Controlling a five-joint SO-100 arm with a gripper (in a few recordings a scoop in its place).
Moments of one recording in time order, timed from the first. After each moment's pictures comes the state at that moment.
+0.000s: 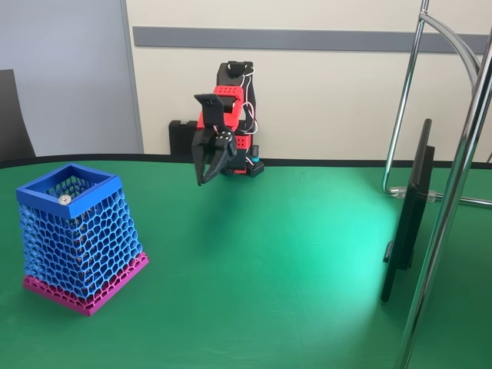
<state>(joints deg) 7.2 107.4 125.1 14.2 -78.6</state>
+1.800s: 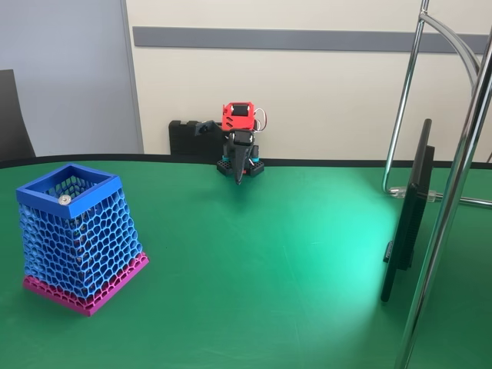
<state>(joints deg) -0.9 190.1 176.1 51.2 -10.0</state>
